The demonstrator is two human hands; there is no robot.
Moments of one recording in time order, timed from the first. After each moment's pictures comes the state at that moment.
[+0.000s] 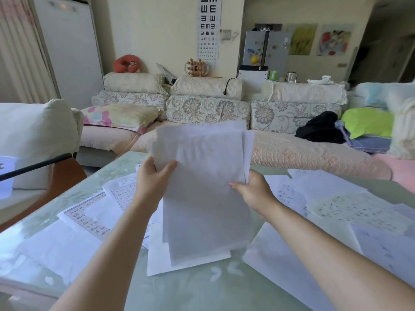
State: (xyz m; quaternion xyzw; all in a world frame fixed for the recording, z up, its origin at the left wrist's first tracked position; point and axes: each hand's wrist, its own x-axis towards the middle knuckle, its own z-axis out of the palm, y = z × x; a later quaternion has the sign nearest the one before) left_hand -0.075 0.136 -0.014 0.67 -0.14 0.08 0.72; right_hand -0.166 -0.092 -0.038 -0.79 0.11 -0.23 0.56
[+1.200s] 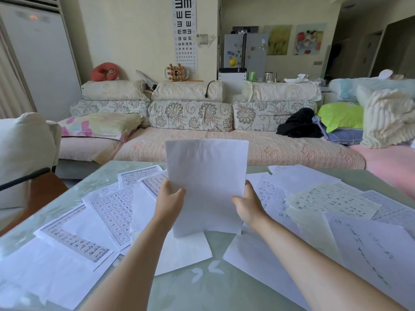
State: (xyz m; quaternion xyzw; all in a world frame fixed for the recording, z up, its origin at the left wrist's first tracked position) left_hand -0.108 0.060 -0.049 0.73 -0.14 -0.01 0.67; right_hand -0.202 -0.121 -0.064 -0.78 0.21 -0.21 0.54
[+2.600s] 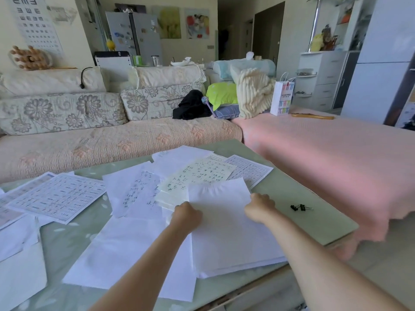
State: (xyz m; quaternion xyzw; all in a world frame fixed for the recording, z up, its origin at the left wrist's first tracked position) left_hand -0.327 -0.267 -0.130 0.87 -0.30 -0.24 0.32; right_hand -0.495 -0.397 -0.118 -0.79 0.57 -0.01 0.23
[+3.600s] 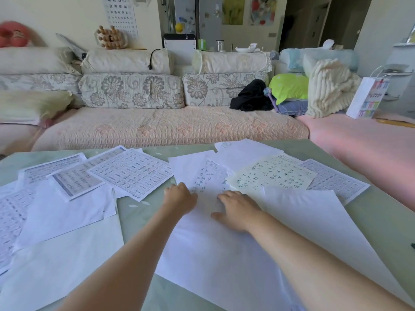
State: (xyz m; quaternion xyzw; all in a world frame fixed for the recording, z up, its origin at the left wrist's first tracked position) left_hand -0.129 -0.171 -0.133 0.95 -0.25 -0.08 0.17; right_hand -0.266 -0.294 -0.144 -0.98 0.19 0.01 0.05
